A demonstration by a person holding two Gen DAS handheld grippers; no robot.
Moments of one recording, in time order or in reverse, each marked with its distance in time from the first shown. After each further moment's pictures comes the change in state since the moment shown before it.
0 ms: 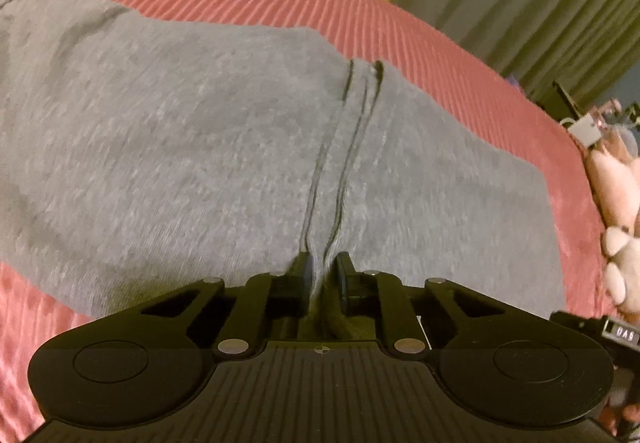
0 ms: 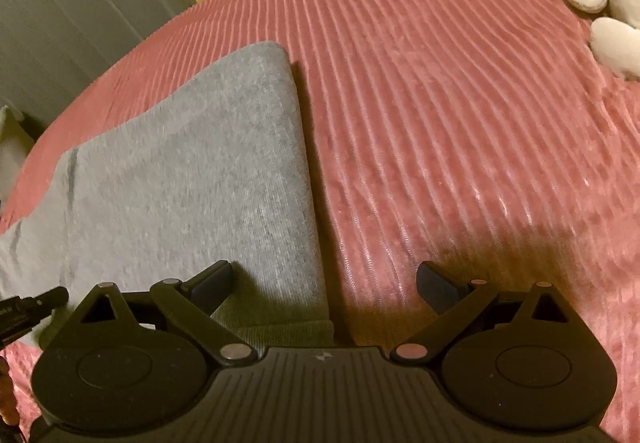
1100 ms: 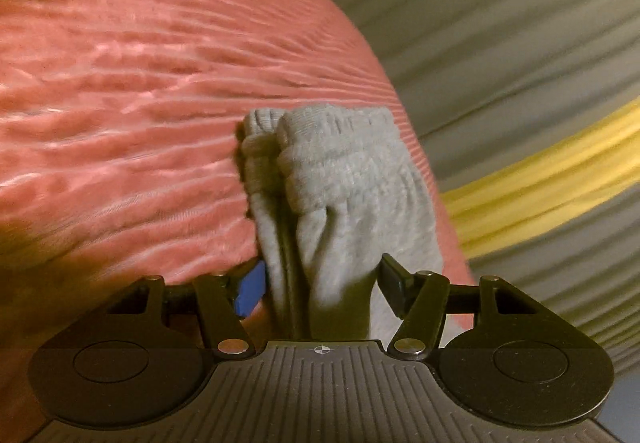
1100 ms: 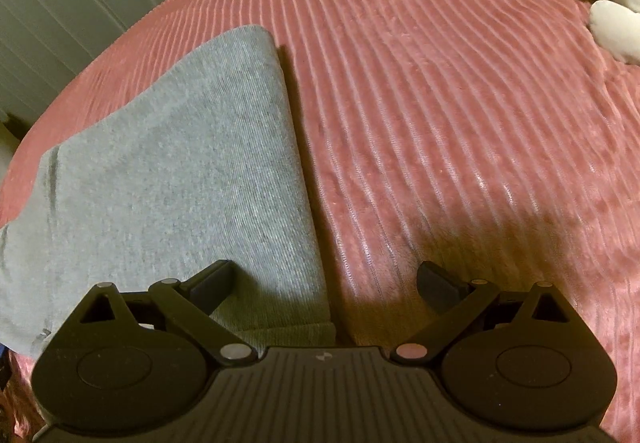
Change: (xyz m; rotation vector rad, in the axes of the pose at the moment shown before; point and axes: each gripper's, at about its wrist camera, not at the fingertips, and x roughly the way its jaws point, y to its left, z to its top) left arm -0.084 0.273 -0.012 -0.767 -0.498 -0.111; right arm 0.014 0.002 0.005 0.030 0.048 -0.035
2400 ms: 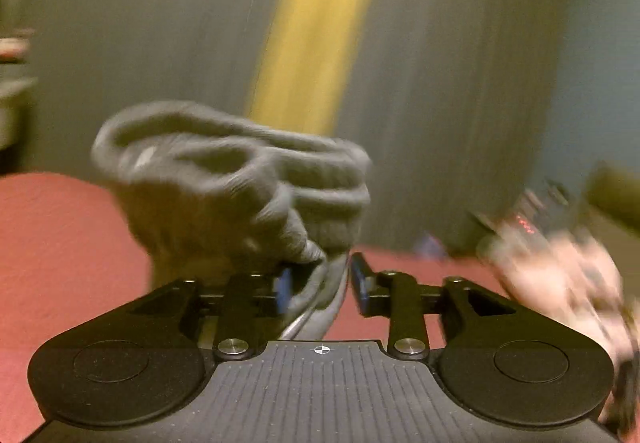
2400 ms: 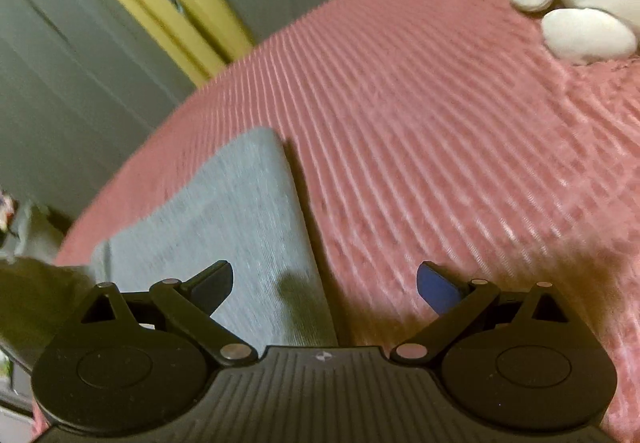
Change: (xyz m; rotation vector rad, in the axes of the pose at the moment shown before) left arm -0.028 -0.299 -0.251 1.018 0.010 -0.357; right arm -0.044 -0.037 -0.010 0.170 -0.257 0.166
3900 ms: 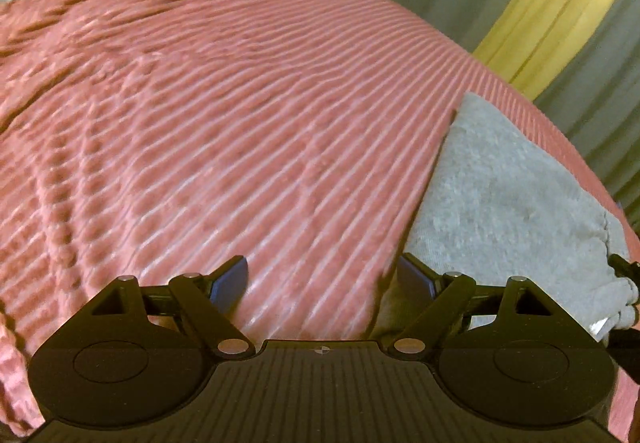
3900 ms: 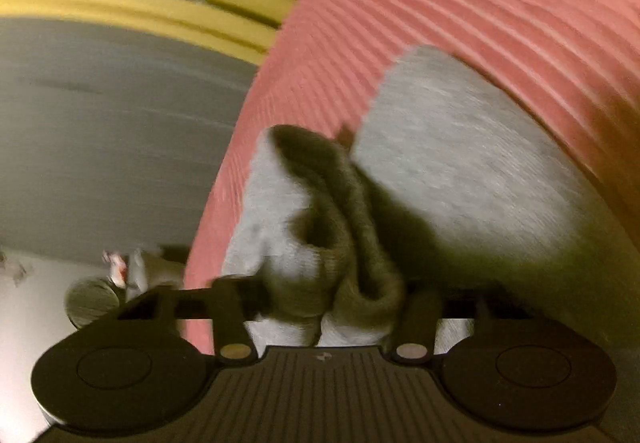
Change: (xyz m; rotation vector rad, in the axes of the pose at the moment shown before) left arm 0.001 0.144 -0.097 -0.535 0.394 0.611; right arm 0.129 0.081 0.026 0.293 0.197 0.322
